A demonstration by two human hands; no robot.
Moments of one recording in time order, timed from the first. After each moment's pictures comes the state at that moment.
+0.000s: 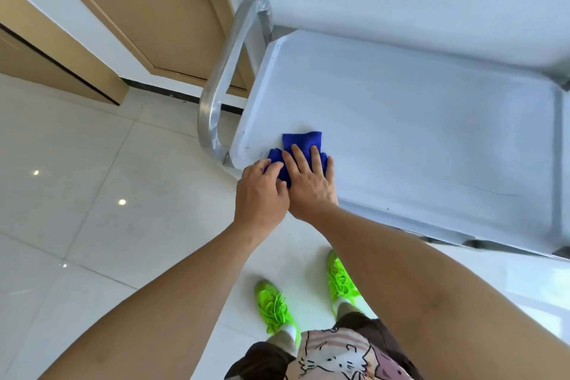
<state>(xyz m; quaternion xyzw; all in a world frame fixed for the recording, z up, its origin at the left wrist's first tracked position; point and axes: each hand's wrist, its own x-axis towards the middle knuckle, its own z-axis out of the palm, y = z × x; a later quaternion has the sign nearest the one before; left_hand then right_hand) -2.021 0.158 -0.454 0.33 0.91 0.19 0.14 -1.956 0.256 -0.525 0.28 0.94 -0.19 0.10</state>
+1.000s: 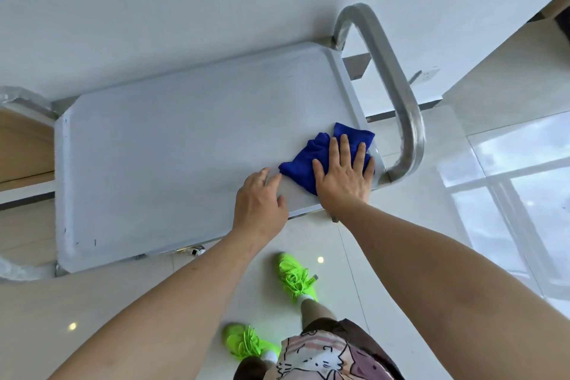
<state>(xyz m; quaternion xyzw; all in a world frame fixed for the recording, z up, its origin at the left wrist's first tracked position) -1.825 0.362 -0.475 0.59 0.77 0.06 0.24 -1.666 0.449 -0.533 0.68 0.71 -0.17 0.06</state>
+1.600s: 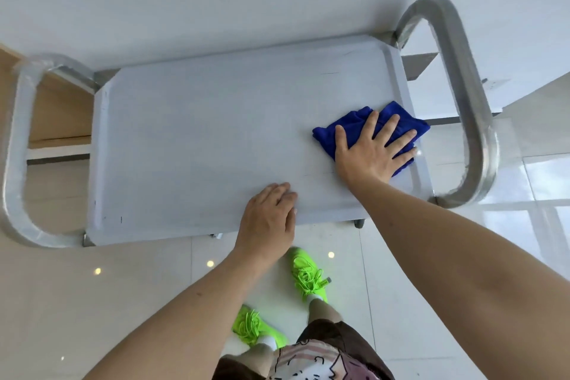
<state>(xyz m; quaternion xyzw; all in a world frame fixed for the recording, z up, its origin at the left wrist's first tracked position) -1.854 0.334 -0.494 0.61 0.76 0.09 0.20 -1.728 0.517 -0.542 0.74 0.65 -0.17 0.03</state>
